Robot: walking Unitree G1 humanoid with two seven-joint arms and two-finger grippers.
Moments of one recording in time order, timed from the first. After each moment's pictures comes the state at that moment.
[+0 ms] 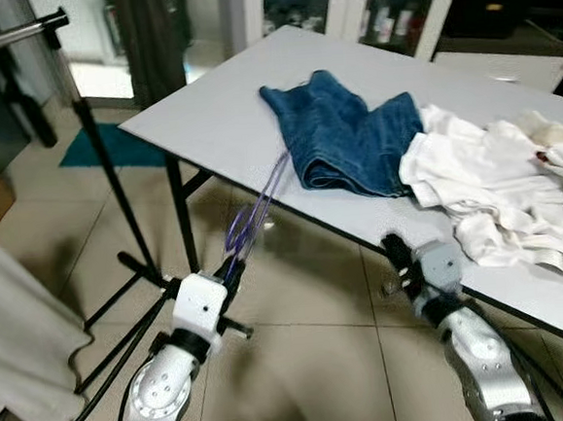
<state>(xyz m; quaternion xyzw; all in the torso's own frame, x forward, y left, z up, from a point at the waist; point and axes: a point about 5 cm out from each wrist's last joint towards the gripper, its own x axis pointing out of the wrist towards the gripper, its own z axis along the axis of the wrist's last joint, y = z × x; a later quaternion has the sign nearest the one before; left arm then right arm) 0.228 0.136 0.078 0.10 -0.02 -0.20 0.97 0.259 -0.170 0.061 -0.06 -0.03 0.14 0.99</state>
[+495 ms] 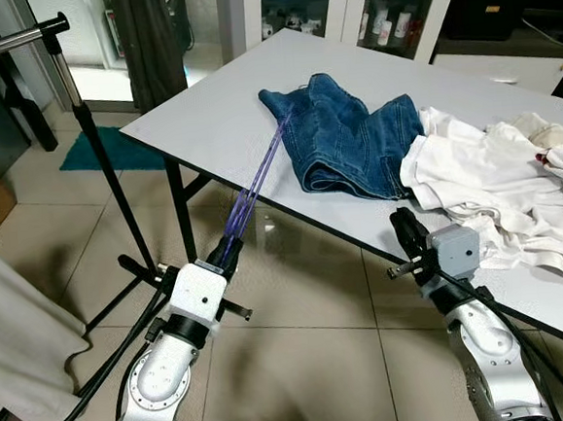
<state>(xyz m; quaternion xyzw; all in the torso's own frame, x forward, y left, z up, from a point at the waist) 0.232 0.138 0.102 0.15 -0.10 -0.18 0.97 0.257 -0.169 0.087 -0.05 -0.08 0.12 0.99</state>
